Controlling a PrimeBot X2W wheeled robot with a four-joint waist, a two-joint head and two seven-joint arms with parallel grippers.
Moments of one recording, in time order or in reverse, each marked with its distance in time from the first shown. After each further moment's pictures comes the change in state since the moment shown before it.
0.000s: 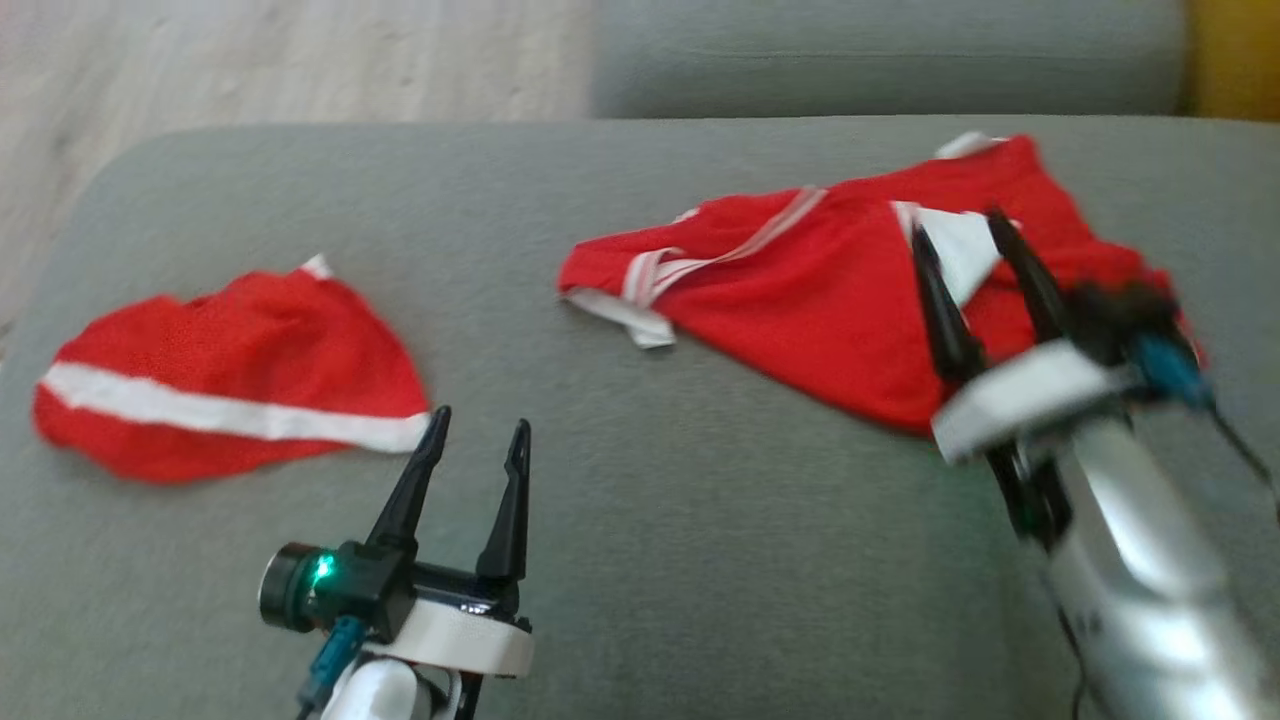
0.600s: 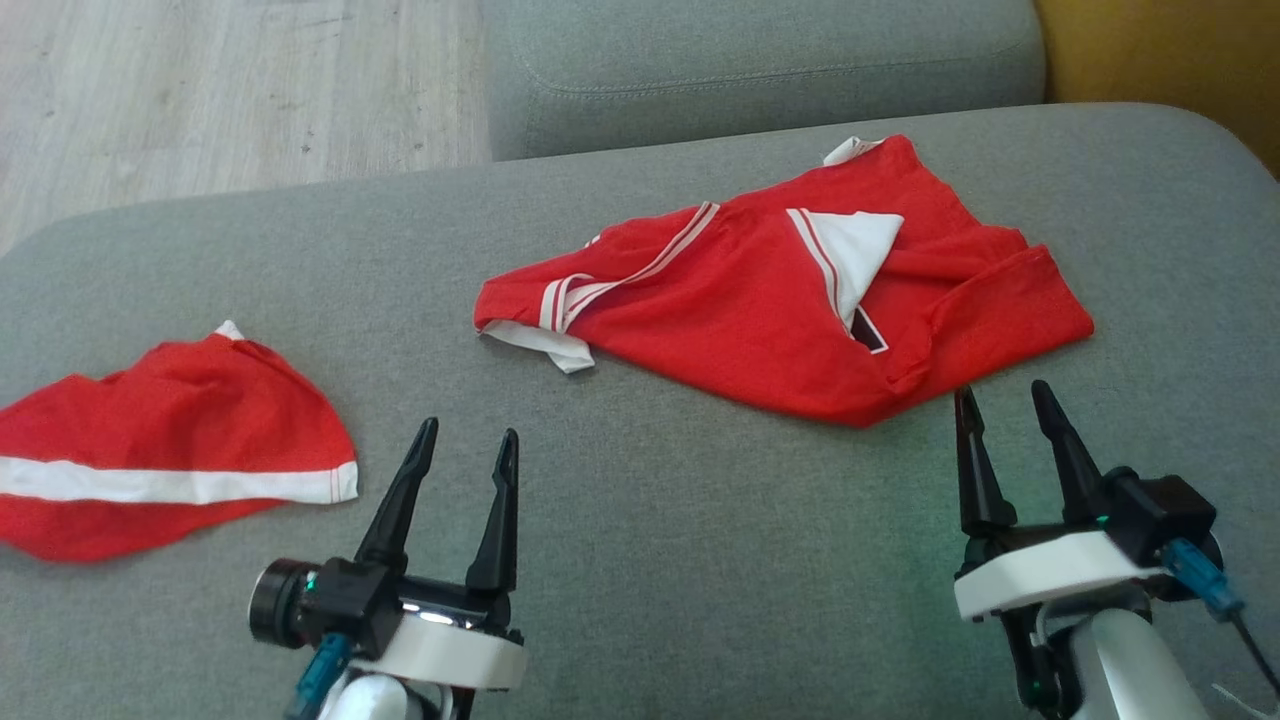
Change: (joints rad) left arm 0.037 0.000 0.022 -0.034 -0.004 -0.002 0.000; right arm 0.403 0.128 -0.249 -0.271 -0.139 0.000 0.000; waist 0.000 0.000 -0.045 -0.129
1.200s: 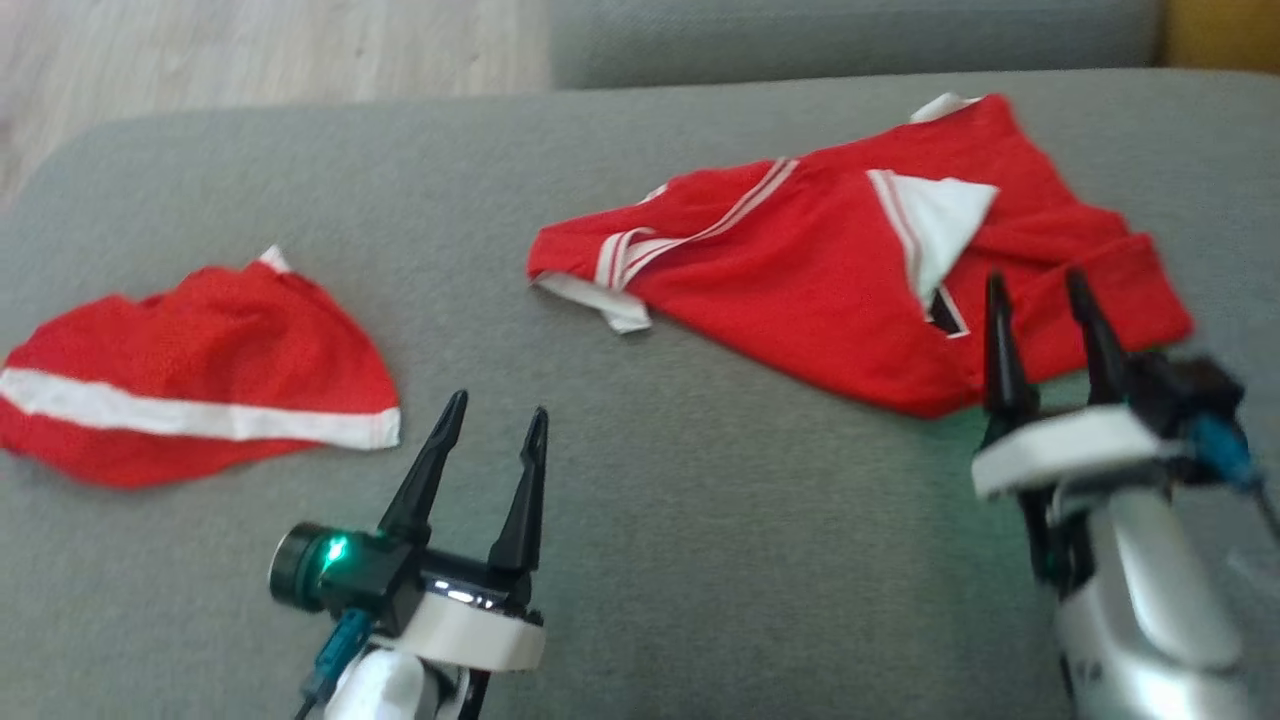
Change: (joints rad) left arm -0.038 0.000 -0.030 0.001 0.013 -0.025 0.000; right arm -0.191 0.001 -0.060 0.102 -0.038 0.000 0.002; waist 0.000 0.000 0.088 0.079
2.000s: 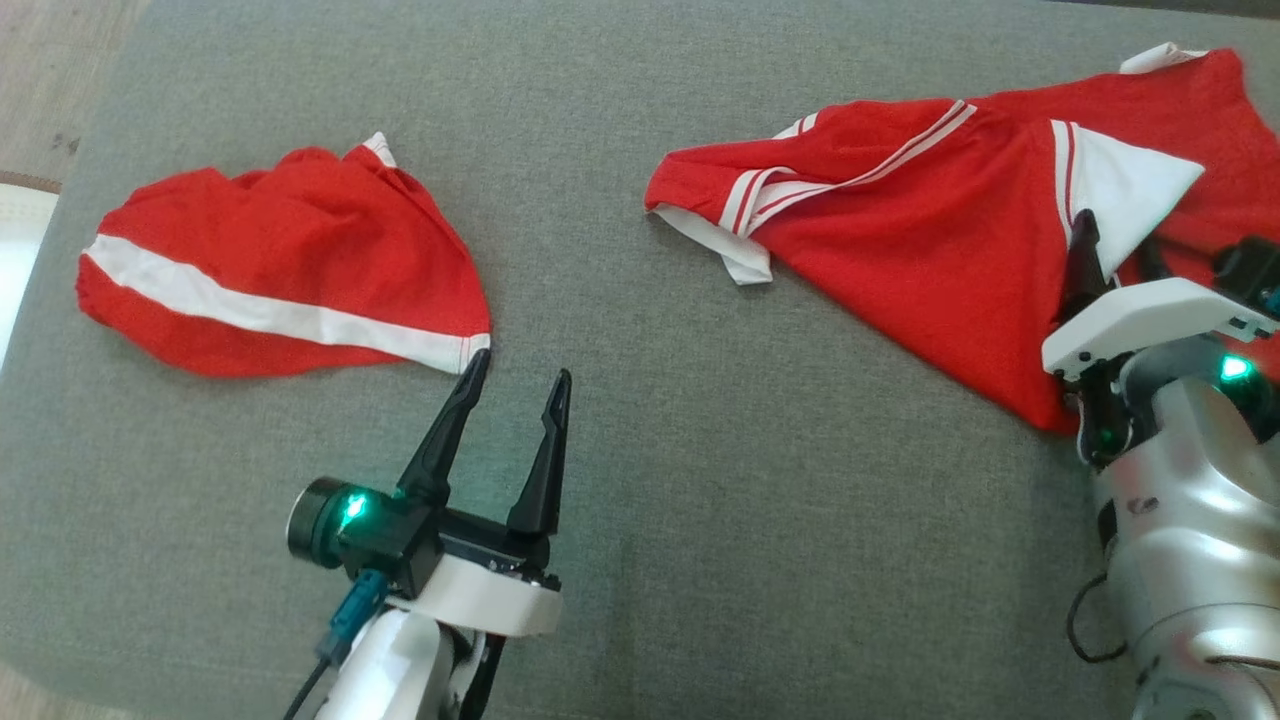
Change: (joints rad) left arm -0.088 -0.001 -0.046 0.020 -0.019 0.002 0.000; right arm -0.443 -0.039 -0.292 0.614 0.032 0.000 0.114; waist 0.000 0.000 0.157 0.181
